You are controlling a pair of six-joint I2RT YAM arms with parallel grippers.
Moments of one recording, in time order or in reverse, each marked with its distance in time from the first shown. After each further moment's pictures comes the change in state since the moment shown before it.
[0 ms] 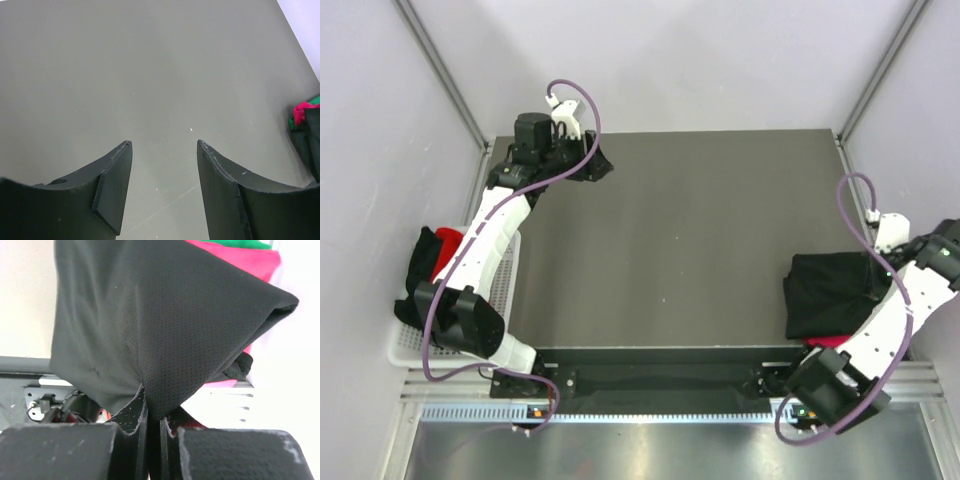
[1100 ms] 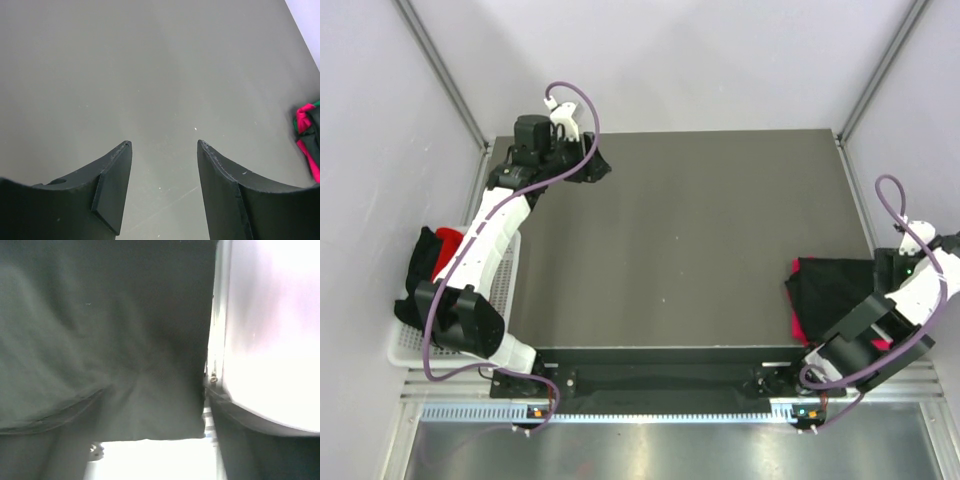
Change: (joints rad) left arm 0.008 0.000 -0.017 0.005 -0.011 -0.003; right arm -0.153 0.293 -0.098 0.347 0.048 0.007
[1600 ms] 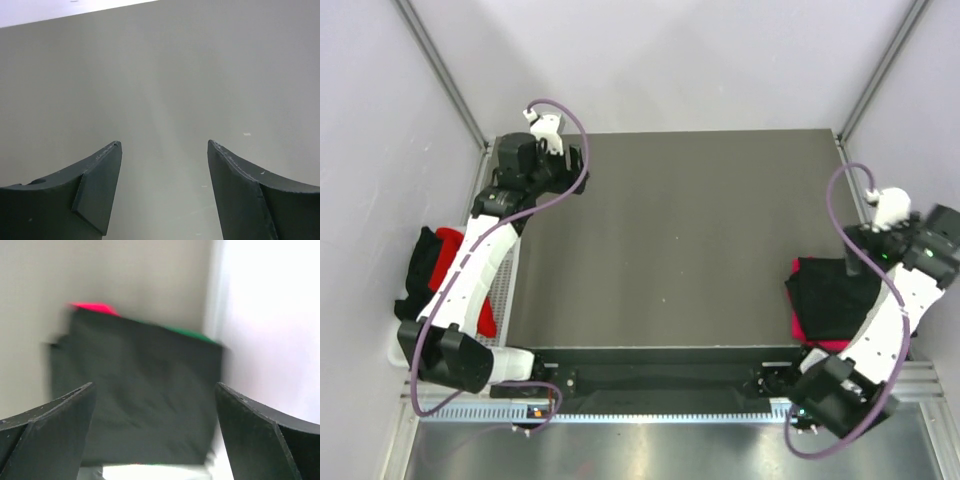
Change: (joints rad) left arm 0.011 -0.193 -0.166 0.042 -0.227 0.096; right arm 0.157 -0.320 0.010 0.050 -0.138 0.043
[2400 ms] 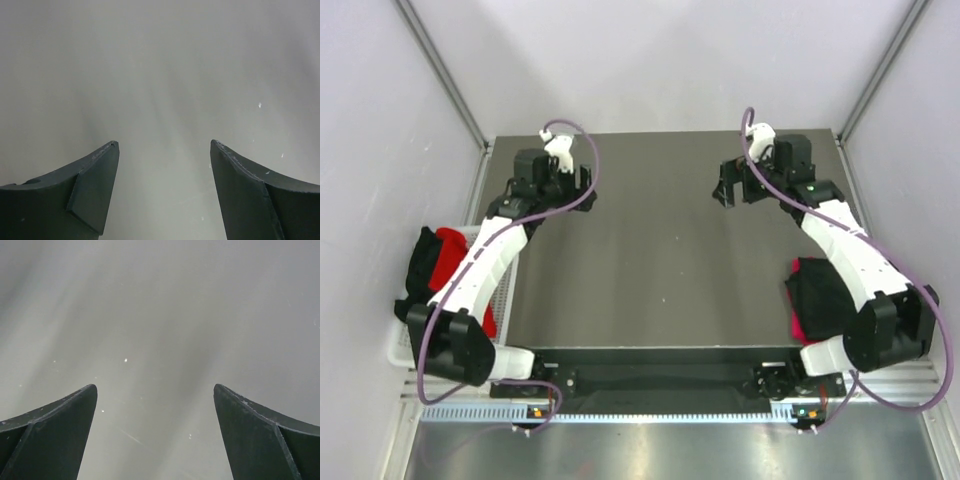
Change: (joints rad) left arm -0.003 0.017 -0.178 0.048 0.006 0.022; right arm 1.021 0.425 0.183 0.515 0.094 0.767
